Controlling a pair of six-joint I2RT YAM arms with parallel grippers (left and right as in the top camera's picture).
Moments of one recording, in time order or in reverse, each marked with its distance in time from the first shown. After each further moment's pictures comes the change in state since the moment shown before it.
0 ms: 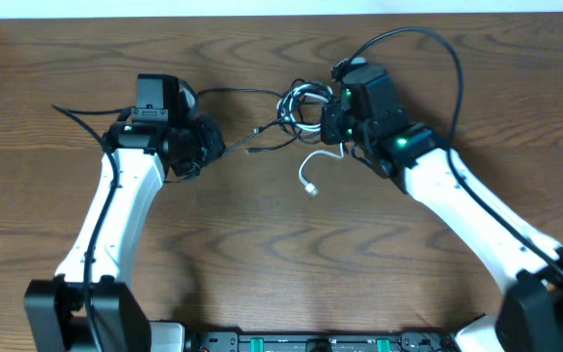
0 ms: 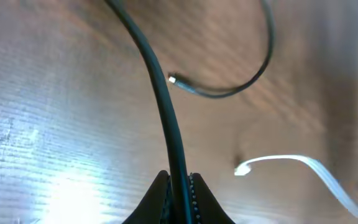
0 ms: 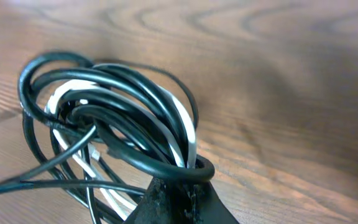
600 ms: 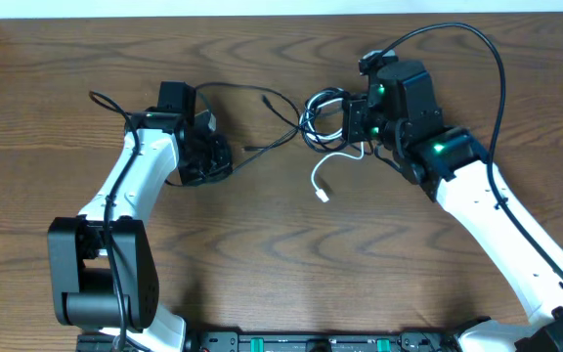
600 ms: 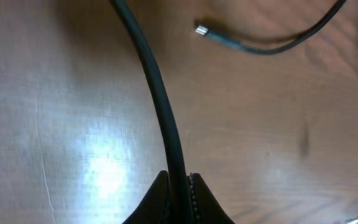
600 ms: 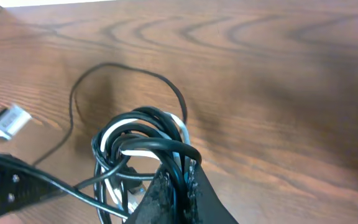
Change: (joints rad) left arm -0.008 0.192 0.005 -0.056 0.022 0.187; right arm -0.066 -0.127 -0.006 -0.093 -0.045 -0.001
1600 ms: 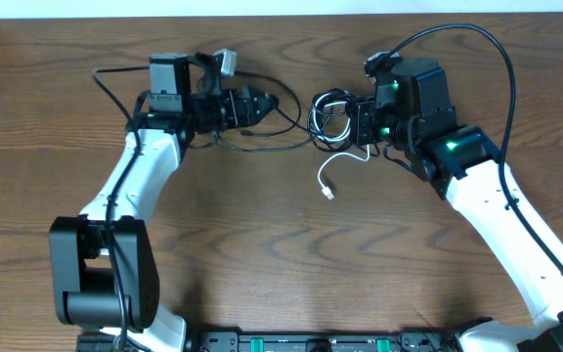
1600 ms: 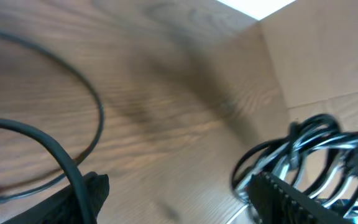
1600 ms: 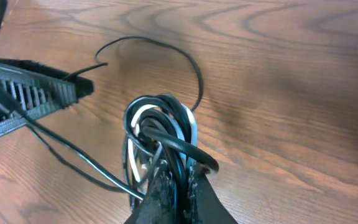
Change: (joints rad) left arm -0.020 0.000 -0.002 0.651 0.502 0.015; right arm -0.045 -0.015 0.000 -0.041 -0.135 -0.049
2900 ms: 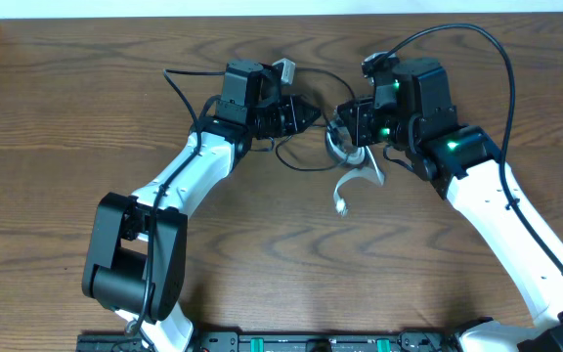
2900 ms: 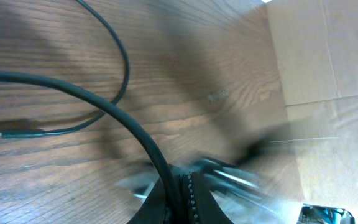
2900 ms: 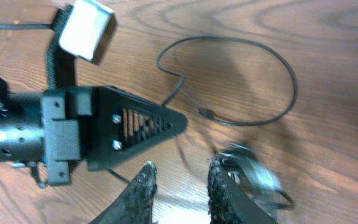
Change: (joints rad) left arm -0.247 0.084 0.000 0.153 -0.180 -0.251; right arm -0.003 0.000 0.000 -0.005 -0.046 -0.005
